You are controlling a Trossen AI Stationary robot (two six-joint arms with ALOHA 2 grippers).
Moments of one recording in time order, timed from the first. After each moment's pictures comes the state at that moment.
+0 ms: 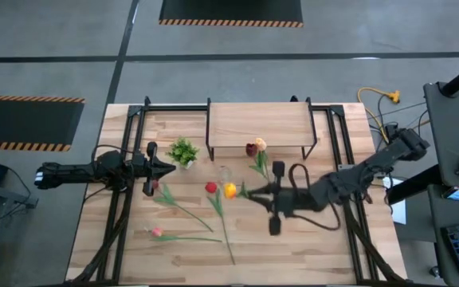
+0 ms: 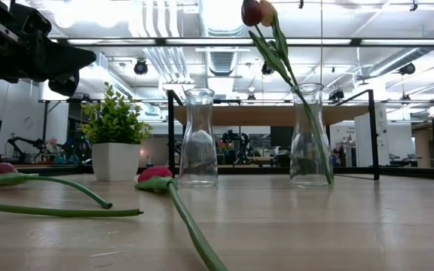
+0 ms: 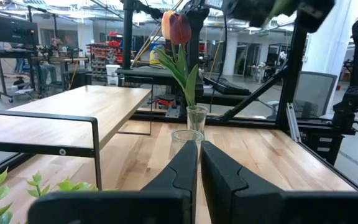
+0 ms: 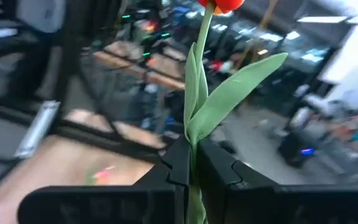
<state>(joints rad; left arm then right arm) 0.02 0.05 0.01 0.09 -0.02 -0.06 0.50 1.41 1.12 0.28 0.58 -0.35</state>
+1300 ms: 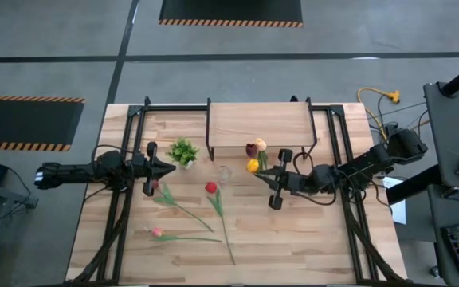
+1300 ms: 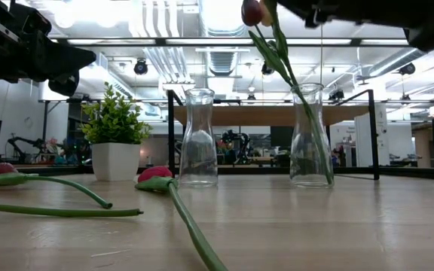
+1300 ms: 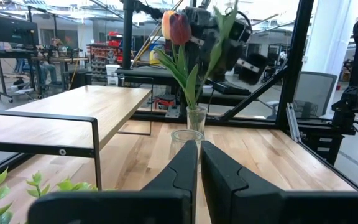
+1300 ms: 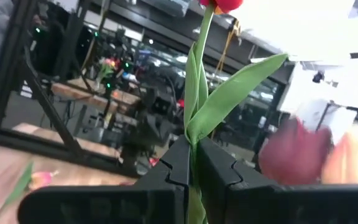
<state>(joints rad) 0.02 0.05 0.01 0.09 -0.02 -0.06 0.28 1.43 0.48 1.21 0.40 -0.44</state>
